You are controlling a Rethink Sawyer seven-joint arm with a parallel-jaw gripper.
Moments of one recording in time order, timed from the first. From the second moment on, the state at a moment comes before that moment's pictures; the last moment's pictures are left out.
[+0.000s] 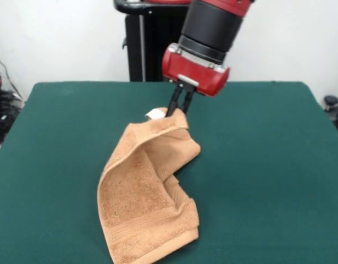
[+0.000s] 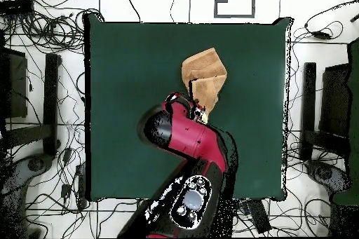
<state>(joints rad) 0.22 -0.48 -0.48 1.65 0.33 0.19 1.91</state>
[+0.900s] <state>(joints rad) 0.44 -0.37 -0.54 1.65 0.56 0.14 1.96</state>
